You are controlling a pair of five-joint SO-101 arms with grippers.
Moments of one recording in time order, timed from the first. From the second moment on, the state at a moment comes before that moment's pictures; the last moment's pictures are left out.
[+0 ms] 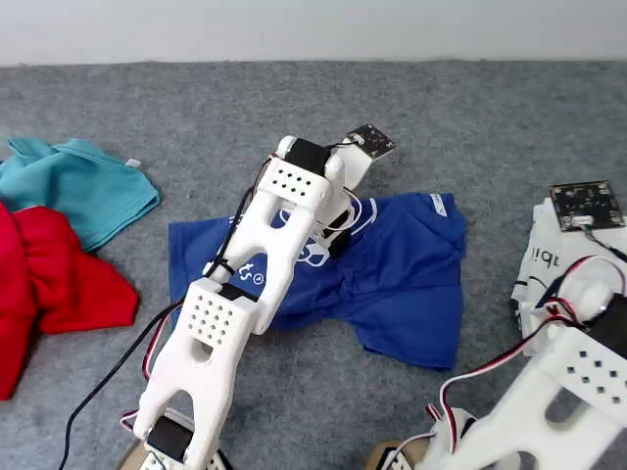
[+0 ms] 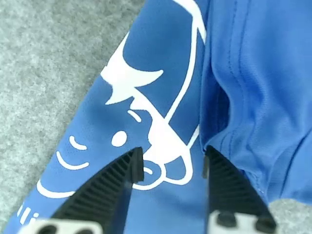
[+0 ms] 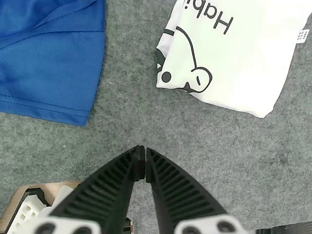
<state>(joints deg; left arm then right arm) 23.3 54.8 -54.6 99.4 -13.5 33.8 -43.2 20.5 100.5 37.0</state>
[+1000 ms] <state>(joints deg) 28.8 48.2 -34.3 97.8 -13.1 33.8 -43.2 20.5 100.5 37.0</state>
